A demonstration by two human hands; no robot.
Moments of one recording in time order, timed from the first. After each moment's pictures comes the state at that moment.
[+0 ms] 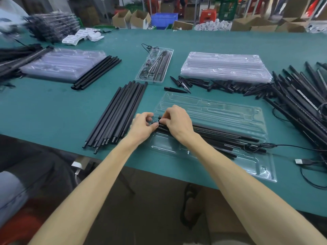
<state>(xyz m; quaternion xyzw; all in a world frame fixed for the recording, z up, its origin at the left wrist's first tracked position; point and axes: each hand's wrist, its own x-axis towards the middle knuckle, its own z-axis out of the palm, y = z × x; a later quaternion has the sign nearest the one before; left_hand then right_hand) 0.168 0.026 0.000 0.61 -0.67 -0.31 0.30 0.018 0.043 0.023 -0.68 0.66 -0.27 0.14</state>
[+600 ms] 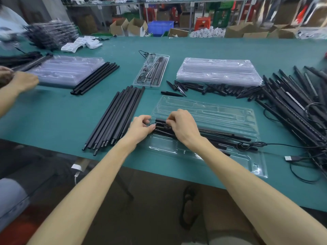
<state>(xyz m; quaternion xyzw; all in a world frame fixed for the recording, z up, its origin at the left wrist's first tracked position) 0.169 0.028 0.003 0.61 -0.65 -0.36 0.30 -0.005 0.067 0.029 -0.69 0.66 -0.28 0.12</state>
